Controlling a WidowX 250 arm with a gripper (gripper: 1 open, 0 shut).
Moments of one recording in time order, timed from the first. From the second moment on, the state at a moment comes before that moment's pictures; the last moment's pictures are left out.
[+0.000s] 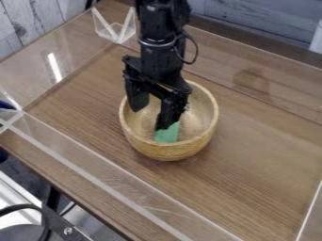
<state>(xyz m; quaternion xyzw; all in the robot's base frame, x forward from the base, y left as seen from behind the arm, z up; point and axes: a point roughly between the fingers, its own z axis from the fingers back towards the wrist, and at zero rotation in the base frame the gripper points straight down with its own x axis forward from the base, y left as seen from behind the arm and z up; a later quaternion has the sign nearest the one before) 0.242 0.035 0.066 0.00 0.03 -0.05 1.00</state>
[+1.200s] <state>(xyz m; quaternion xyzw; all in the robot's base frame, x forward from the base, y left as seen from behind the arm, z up) 0.248 0.030 0.048 0.01 -0.02 0.00 1.00</state>
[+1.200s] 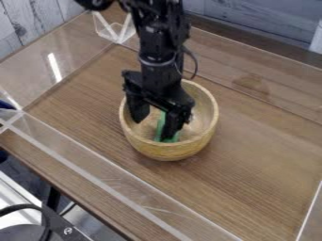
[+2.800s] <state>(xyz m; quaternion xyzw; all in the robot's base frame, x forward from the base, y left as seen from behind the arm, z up) 0.260 0.022 0.052 -0.03 -0.08 0.02 1.00</state>
